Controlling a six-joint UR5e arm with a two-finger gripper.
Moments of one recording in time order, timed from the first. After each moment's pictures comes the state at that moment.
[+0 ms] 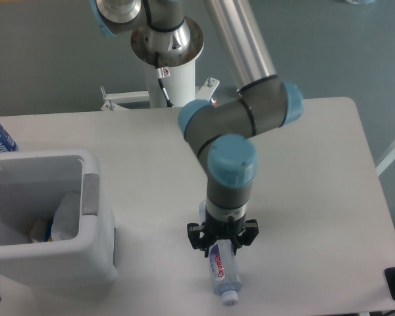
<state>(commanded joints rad) 2.41 -2.05 -1.38 -0.91 1.29 0.30</state>
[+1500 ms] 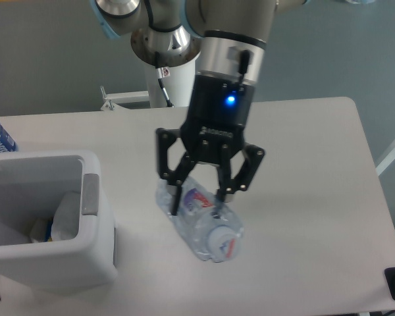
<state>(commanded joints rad) 2.38 -1.84 -1.30 -0.79 1.00 0.08</state>
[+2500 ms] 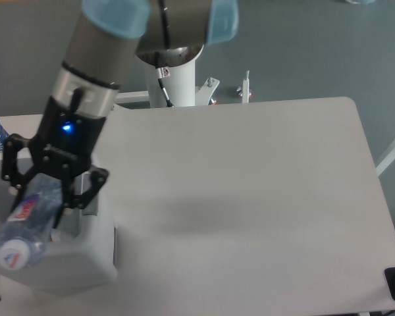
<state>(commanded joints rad) 2.11 -1.83 -1.45 -0.79 1.00 0.12</state>
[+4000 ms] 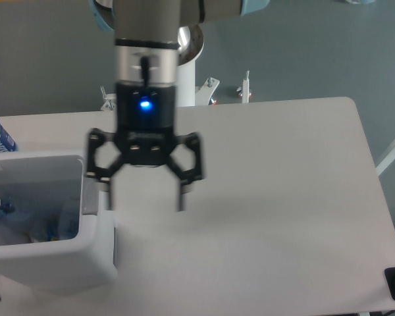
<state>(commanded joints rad) 2.32 -1.81 -1.31 -0.80 1.47 0.14</state>
